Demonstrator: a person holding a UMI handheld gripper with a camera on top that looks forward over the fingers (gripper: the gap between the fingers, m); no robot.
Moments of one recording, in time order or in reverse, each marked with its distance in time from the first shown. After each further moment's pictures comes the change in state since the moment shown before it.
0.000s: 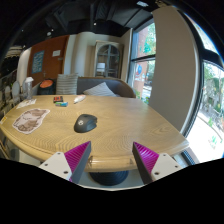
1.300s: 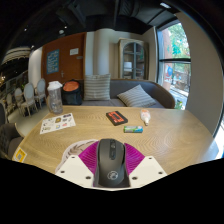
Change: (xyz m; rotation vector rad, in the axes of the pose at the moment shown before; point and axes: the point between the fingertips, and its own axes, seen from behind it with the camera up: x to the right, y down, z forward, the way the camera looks) arm -0.397 -0.141 0.096 -0.033 -0.191 0.014
